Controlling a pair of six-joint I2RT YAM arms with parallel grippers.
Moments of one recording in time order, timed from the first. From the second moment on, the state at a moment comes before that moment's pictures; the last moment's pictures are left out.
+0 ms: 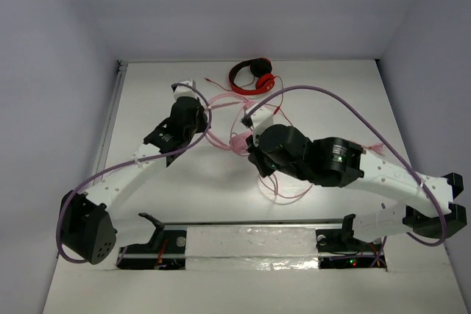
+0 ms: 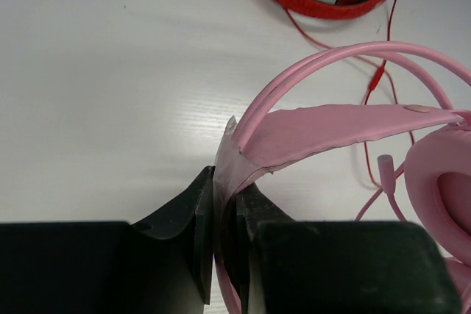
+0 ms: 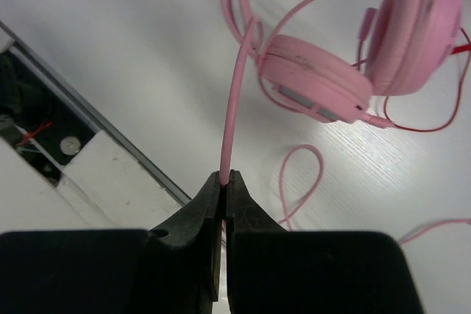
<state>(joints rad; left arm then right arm) -0.53 1.21 0.91 -0.19 -0.32 -0.54 1.27 1.30 1.53 -0.86 0.41 0.36</state>
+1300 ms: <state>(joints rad) -0.33 1.23 1.00 -0.32 0.58 -0.29 1.01 1.12 1.17 -0.61 0.61 0.31</state>
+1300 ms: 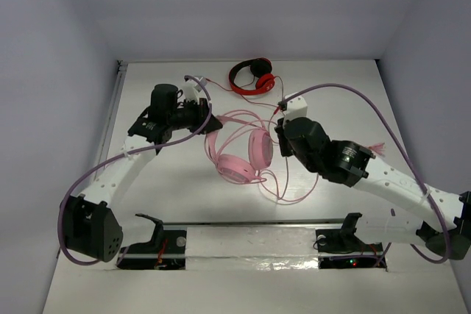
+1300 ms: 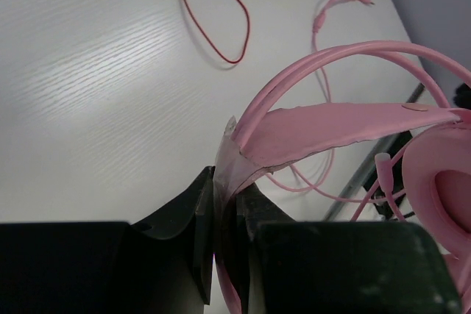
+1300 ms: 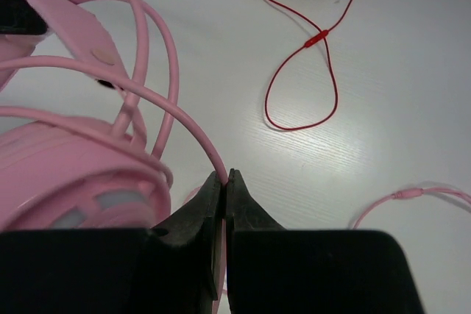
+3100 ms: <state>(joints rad) -0.08 1.16 1.27 0.16 0.88 -1.01 0.79 1.43 0.57 0.67 -0.06 0.57</state>
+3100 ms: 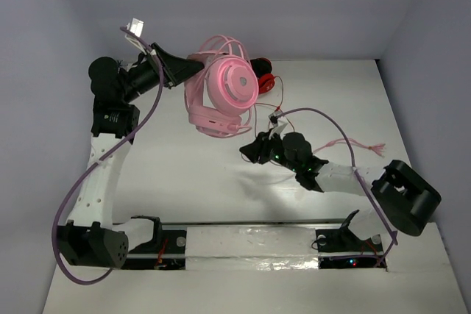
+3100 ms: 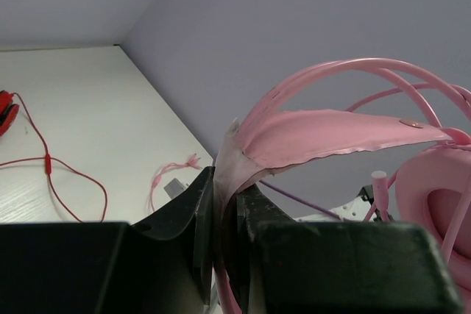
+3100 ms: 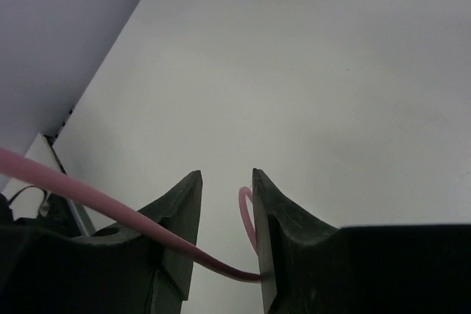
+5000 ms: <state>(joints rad) -0.59 1.27 1.13 -0.53 -0.12 -0.14 1.26 1.35 1.44 -0.75 0.53 0.30</state>
